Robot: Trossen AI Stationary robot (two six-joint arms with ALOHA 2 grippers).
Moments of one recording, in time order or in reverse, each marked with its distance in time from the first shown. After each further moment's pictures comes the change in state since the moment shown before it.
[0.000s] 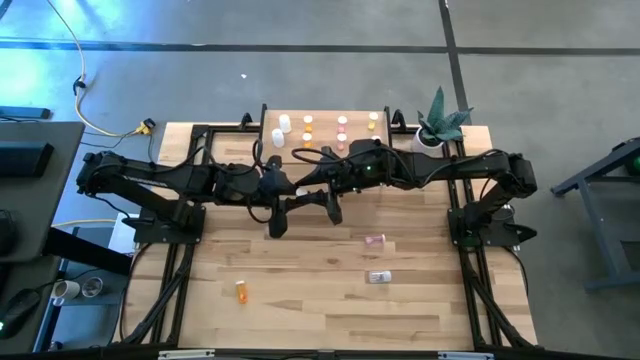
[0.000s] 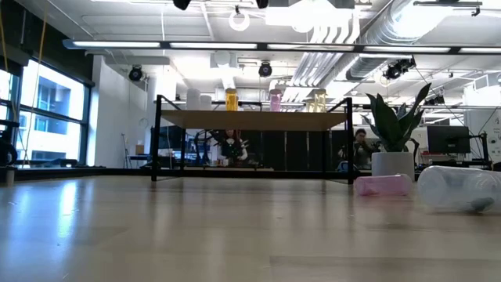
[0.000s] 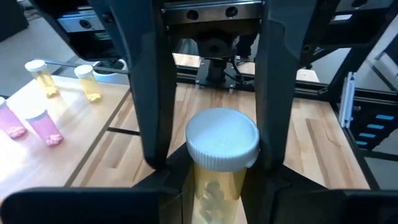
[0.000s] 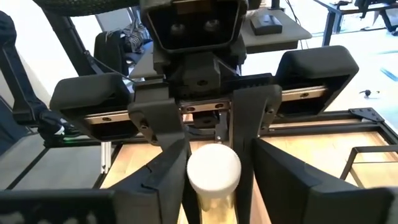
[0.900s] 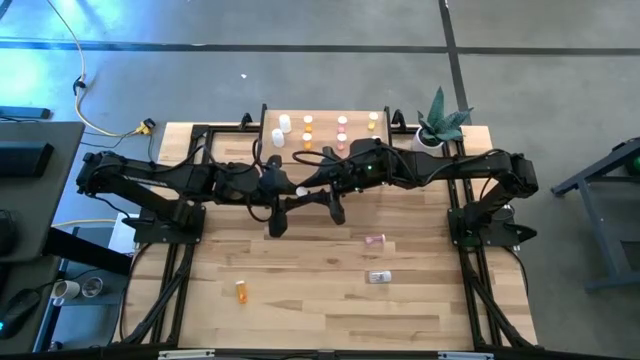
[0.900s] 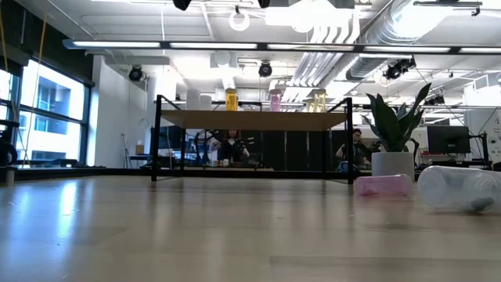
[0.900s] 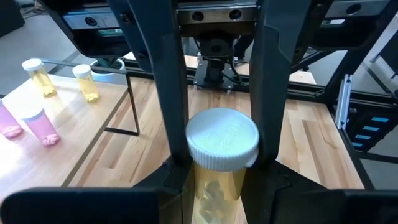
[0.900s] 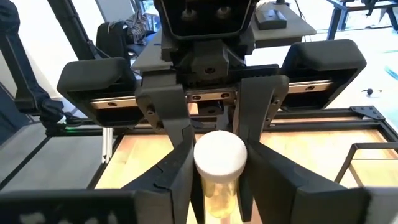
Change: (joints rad) left arm 0.001 -0.003 -0.001 0.005 0.018 -0.008; right arm -0.005 -0.010 0.001 -0.042 -0.017 -0.035
